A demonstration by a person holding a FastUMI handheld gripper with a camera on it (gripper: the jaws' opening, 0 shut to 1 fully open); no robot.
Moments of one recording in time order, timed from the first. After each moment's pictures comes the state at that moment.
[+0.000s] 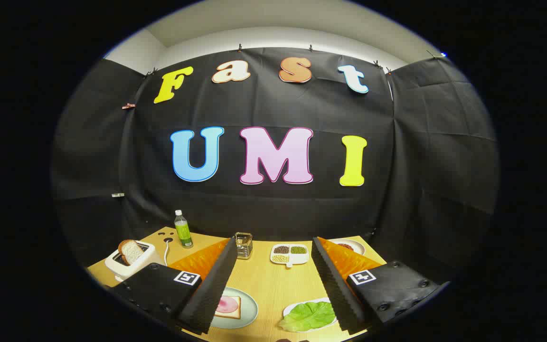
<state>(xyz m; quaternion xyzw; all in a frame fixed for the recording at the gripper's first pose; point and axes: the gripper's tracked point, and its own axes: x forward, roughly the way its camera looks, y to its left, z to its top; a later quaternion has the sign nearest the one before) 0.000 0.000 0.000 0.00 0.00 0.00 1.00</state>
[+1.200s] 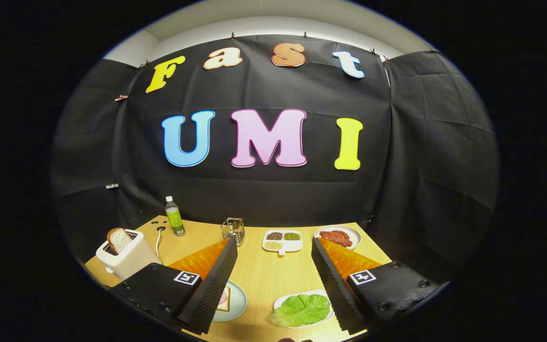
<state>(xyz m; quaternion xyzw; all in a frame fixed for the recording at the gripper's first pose) 0.017 -0.031 -0.041 0.01 0.05 -0.01 1.00</state>
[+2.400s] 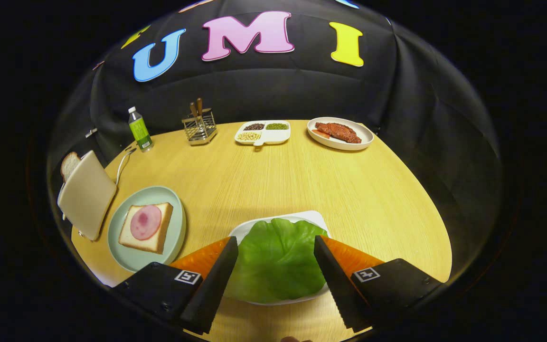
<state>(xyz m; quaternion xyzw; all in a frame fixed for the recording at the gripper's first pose) 0.041 -0.090 -0.302 0.01 0.33 0.00 0.95</state>
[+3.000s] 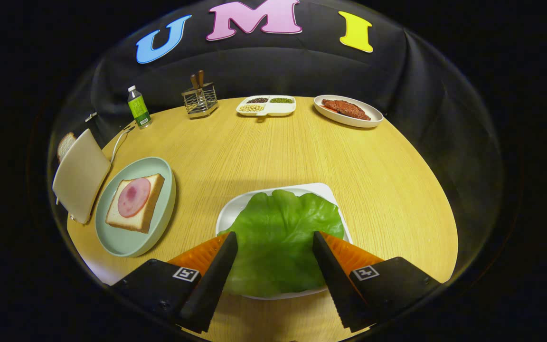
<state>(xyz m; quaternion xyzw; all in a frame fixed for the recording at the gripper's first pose) 0.029 -0.088 -0.336 0.00 0.37 -0.01 0.93</state>
